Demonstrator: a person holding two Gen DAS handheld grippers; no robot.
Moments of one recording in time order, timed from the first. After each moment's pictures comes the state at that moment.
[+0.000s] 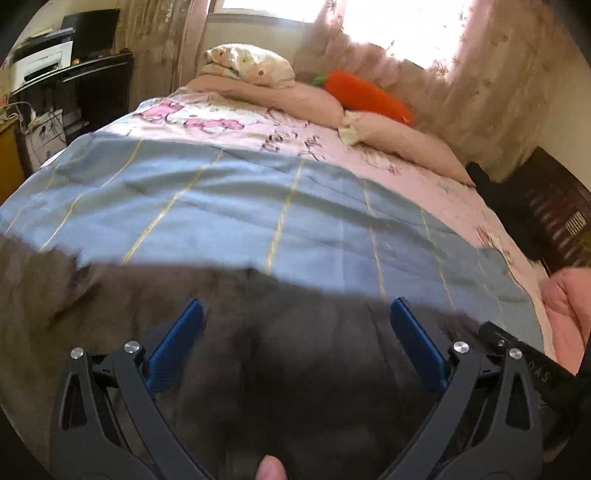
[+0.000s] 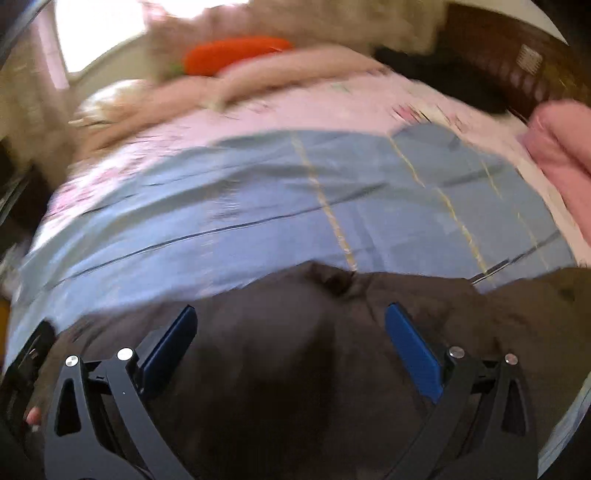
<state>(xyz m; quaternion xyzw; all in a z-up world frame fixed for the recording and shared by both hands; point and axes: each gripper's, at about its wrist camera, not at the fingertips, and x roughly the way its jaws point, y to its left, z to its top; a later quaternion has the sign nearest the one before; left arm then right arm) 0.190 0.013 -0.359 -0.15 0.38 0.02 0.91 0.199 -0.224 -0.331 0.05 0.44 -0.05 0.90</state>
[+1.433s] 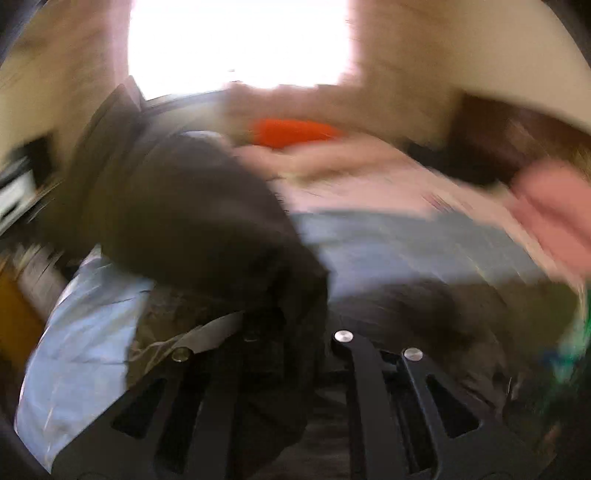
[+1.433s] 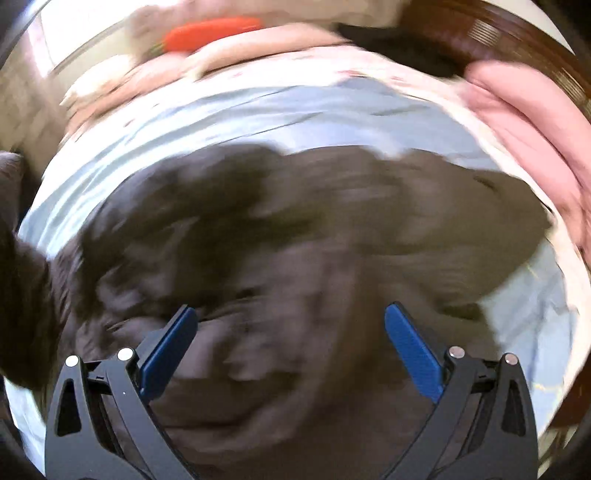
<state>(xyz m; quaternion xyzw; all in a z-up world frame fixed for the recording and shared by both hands) 0.123 -0.016 -0.280 0.07 0.29 -0.11 0.95 0.049 -0.245 -0.311 0.13 0.48 -0.18 0.85</state>
